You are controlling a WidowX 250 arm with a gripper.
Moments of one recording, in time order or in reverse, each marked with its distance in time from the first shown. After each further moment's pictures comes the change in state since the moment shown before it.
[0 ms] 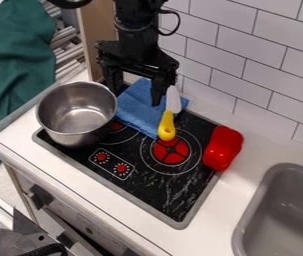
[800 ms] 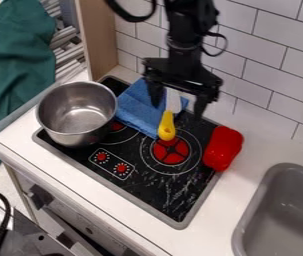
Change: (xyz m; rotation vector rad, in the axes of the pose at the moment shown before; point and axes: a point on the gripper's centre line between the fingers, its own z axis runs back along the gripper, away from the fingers) arm 0.018 -0.058 -0.034 -0.029 0.060 -0.029
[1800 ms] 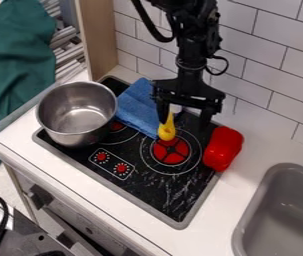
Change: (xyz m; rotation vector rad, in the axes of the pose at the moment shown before) arm 0.023 0.017 -0.055 0.012 0.091 0.185
